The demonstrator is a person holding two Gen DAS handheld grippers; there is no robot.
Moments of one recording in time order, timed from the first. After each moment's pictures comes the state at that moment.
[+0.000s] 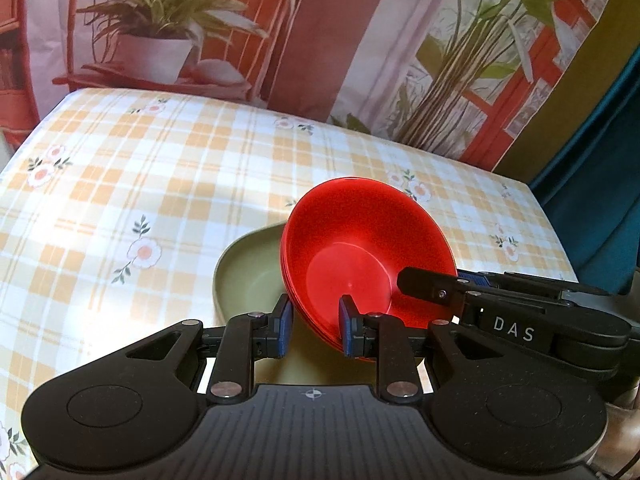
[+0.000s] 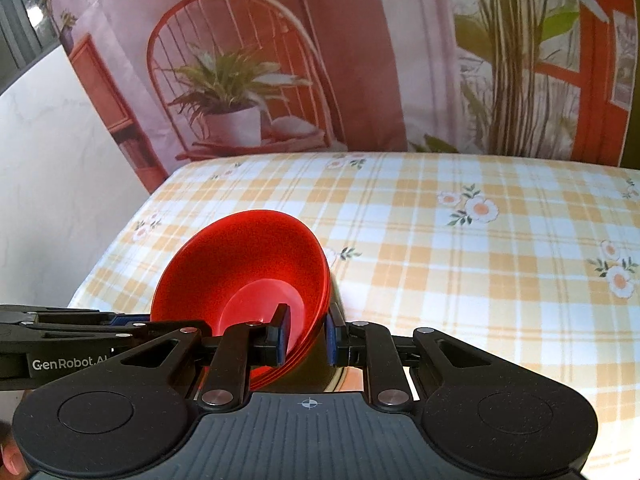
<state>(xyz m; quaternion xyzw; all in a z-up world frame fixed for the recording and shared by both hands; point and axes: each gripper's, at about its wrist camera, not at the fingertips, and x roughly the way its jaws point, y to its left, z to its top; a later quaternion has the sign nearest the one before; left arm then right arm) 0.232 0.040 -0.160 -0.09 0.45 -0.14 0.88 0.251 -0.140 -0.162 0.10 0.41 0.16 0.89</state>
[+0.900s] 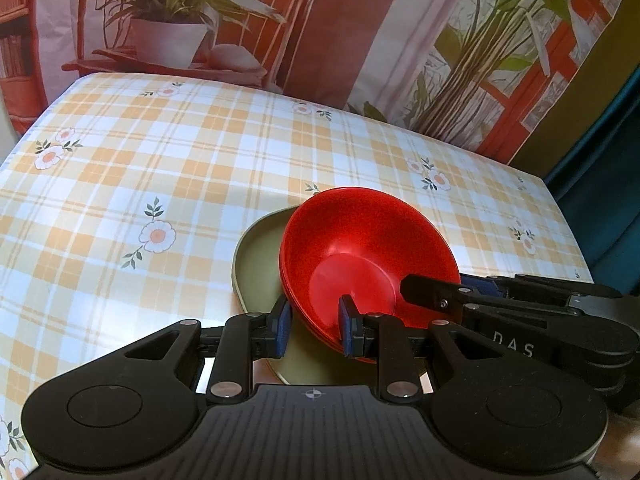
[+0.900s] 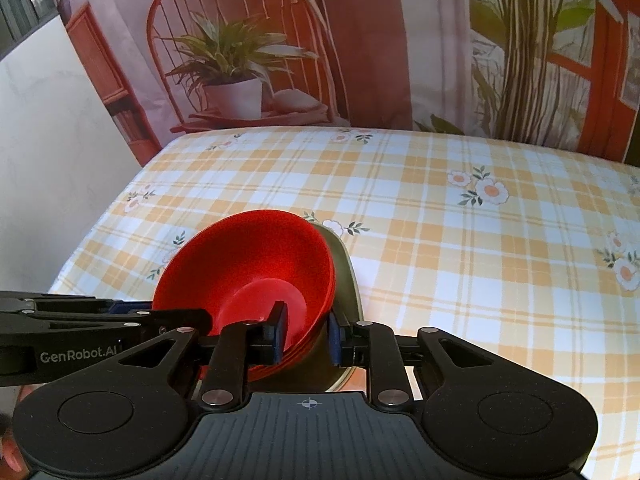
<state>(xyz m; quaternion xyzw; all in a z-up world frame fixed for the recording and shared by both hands) 0.232 0.045 -0.175 -0.08 0.46 -0.12 0.88 0.254 -0.119 -0.169 0.06 0.43 0.15 0.89</state>
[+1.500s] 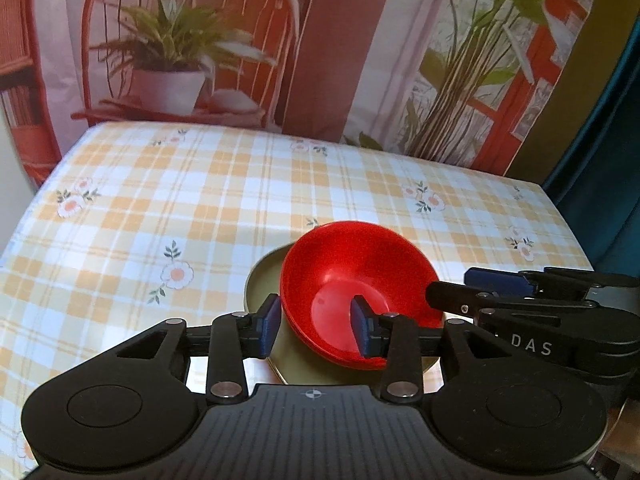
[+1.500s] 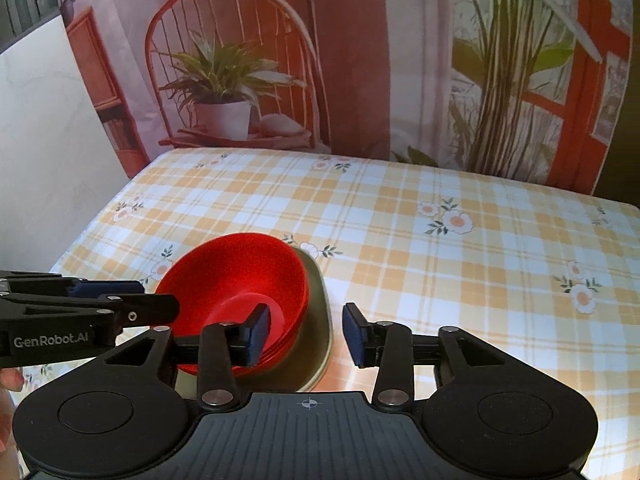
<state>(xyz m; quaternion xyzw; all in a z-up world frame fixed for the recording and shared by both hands) 0.214 0.041 -0.144 -0.04 0.41 -0.11 0.90 0.233 -0.132 -0.142 0.04 0.40 0.13 0.91</state>
